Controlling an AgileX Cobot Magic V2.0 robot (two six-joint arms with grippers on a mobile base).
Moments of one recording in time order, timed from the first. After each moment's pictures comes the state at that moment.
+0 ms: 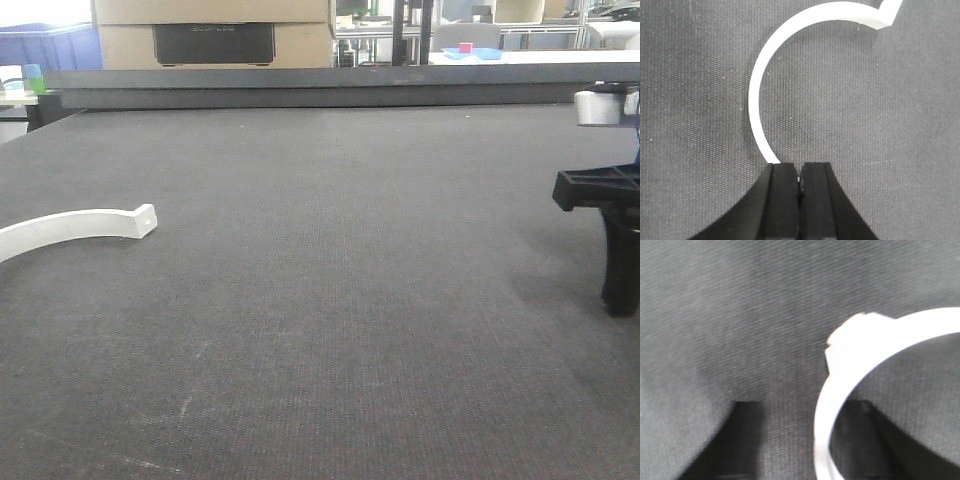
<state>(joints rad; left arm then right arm) -0.01 1.37 -1.01 -0.17 0.92 0.06 0.09 1.61 -0.97 0.11 0.89 0.19</state>
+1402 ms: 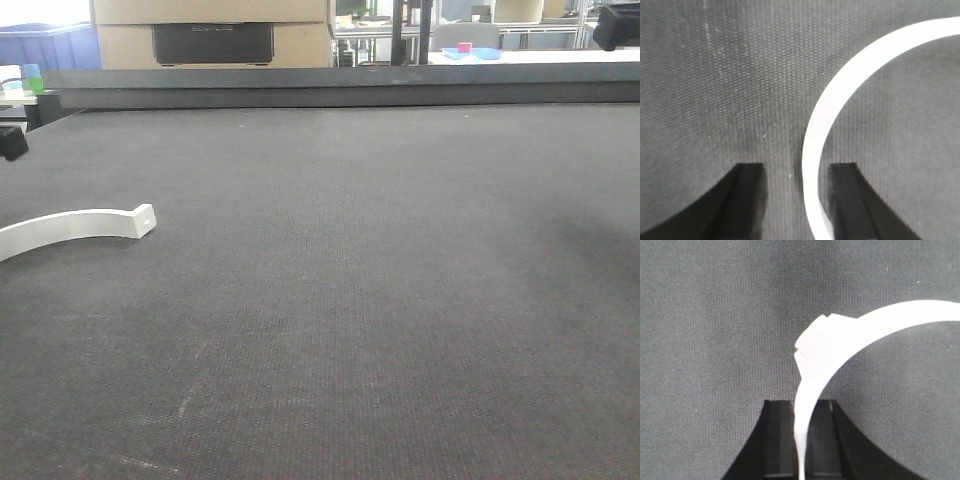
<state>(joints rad) -0.01 1.77 -1.25 -0.01 0.98 0.06 0.09 1.40 -1.10 0.01 1.01 0.24</state>
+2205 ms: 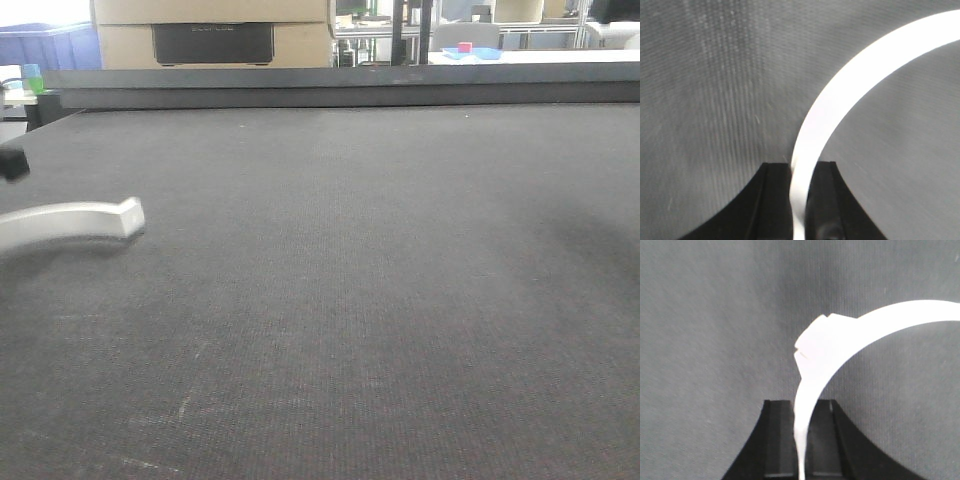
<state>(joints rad) -0.01 1.74 -1.26 -0.02 1.05 0.05 0.09 1.38 -1.15 0.01 1.02 0.24</state>
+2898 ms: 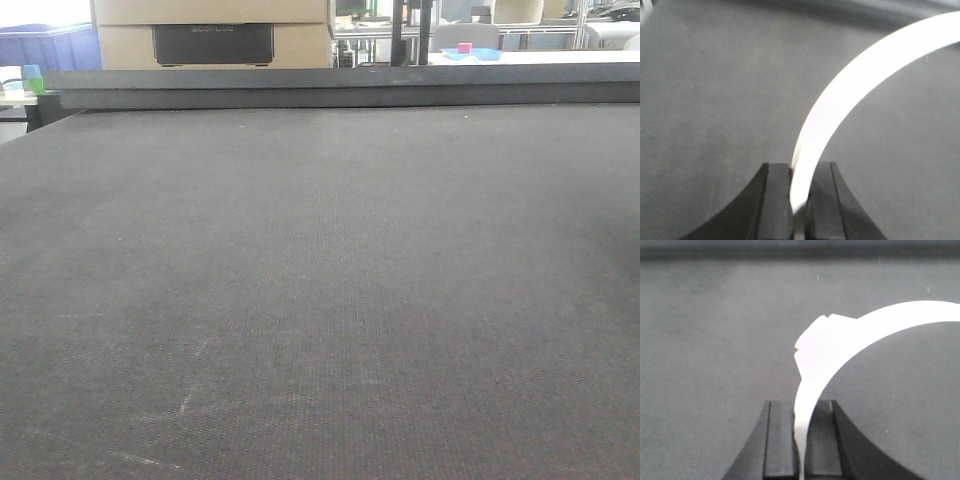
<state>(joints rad) -0.01 1.03 -1.00 -0.24 0.48 0.05 0.09 0.82 -0.96 -0.13 0.62 0.24</state>
